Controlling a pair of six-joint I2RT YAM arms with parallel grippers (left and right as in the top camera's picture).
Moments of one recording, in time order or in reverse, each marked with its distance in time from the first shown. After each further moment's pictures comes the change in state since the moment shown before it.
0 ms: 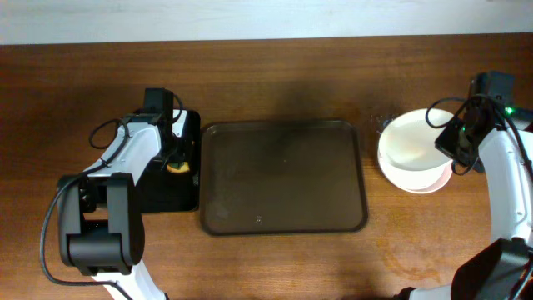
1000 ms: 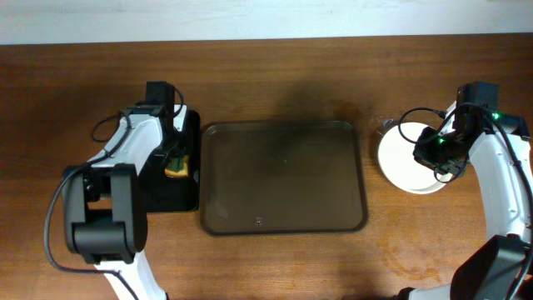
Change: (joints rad) left arm 0.000 0.080 0.091 -0.049 0.000 -0.035; right arm 0.036 -0.008 -0.069 -0.009 -0.316 -0.207
